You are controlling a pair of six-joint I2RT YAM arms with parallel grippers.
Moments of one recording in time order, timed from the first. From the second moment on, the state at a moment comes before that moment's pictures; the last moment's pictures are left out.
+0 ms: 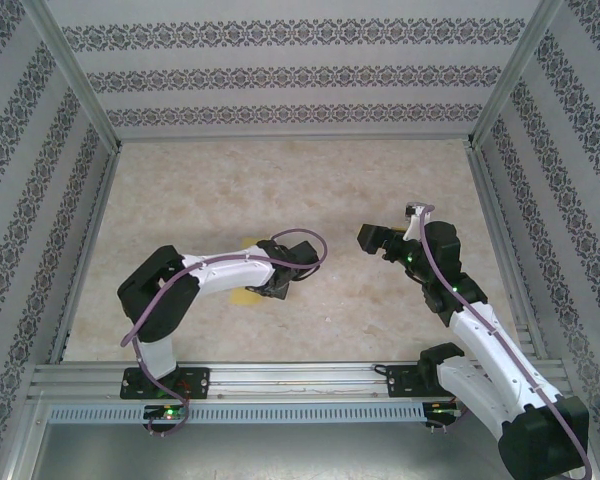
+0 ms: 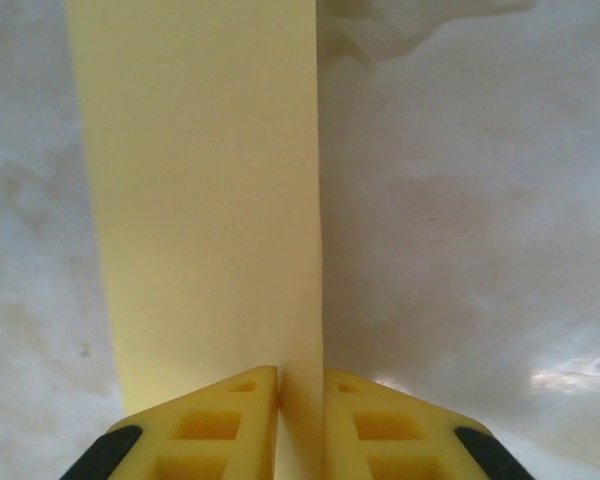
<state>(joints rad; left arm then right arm) -0.88 1.82 1.16 -0.87 -0.40 -0.70 0.25 0.82 0.53 -0.10 -0.26 0.52</state>
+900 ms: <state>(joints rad) -0.77 1.54 1.02 -0.52 -0.08 -0.66 0.23 1.03 0.53 -0.12 -0.44 0.60</state>
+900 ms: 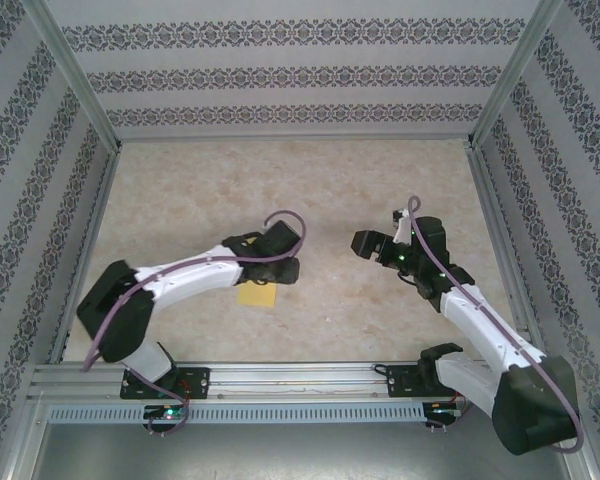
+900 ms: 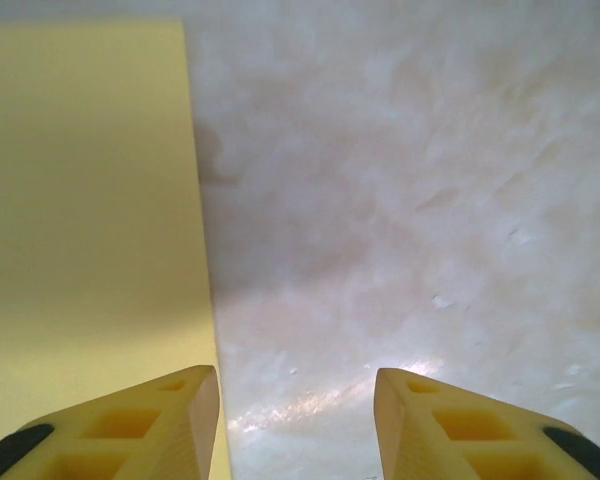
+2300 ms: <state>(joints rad) -0.46 0.85 0.57 -0.32 -0.23 -0.63 0.71 1.97 1.03 0.03 -0.55 0.80</state>
